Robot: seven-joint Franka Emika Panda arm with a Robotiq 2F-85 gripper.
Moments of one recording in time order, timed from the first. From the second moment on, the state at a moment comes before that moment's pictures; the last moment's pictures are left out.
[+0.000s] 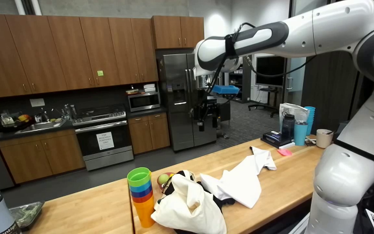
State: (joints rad) arm 0.19 -0.37 0.12 -2.10 0.22 1.63 0.01
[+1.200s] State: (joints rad) arm 0.15 -0.36 0.15 -2.10 0.12 1.75 0.13
